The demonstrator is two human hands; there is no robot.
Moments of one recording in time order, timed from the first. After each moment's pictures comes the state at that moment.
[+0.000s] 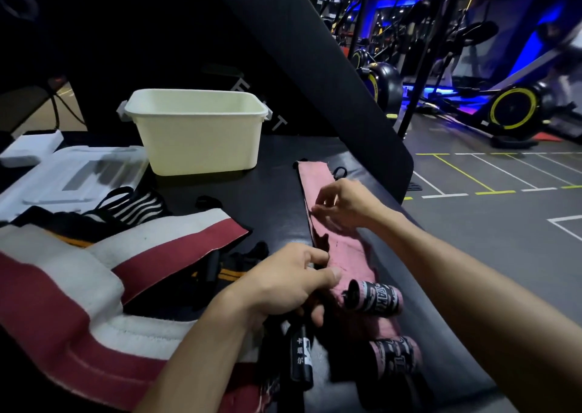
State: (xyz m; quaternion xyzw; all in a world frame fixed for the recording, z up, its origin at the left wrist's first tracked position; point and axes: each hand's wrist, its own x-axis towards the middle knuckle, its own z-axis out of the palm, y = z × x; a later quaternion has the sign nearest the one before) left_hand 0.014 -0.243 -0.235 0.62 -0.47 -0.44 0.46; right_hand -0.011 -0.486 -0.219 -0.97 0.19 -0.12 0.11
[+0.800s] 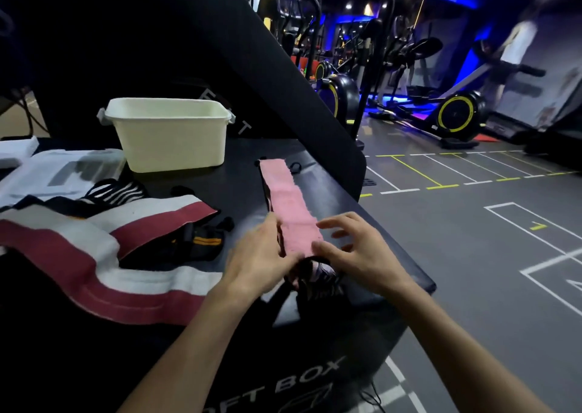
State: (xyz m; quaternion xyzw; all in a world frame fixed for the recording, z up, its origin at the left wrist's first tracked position) left_hand -0.055 -0.217 -0.225 0.82 -0.47 -0.09 0.31; right_hand -0.210 -0.360 -0.227 -0.89 0.23 -0.29 0.27
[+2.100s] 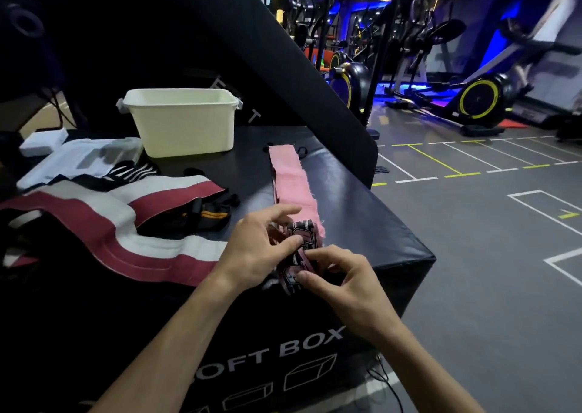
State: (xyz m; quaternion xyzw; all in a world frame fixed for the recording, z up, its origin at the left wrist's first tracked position) left_hand -0.080 -0.180 -0.238 0.70 -0.50 -0.08 0.51; right_hand -0.252 -0.276 -0.266 -0.82 0.16 -0.31 0.46
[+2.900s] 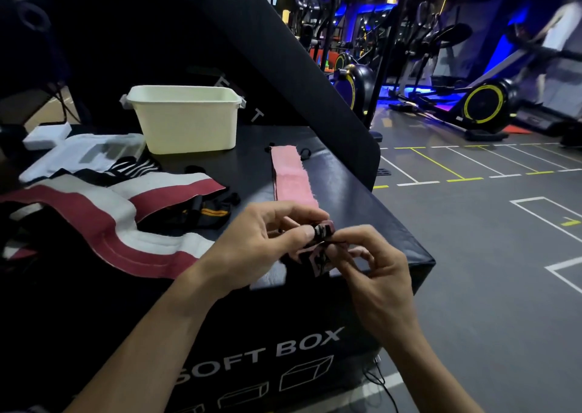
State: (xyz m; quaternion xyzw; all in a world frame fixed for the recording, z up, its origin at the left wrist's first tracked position) left_hand -0.102 -0.156 -0.197 0.57 -0.55 -0.25 0.57; right_hand -0.268 -0.269 -0.240 -0.77 0.14 -0.46 0.42
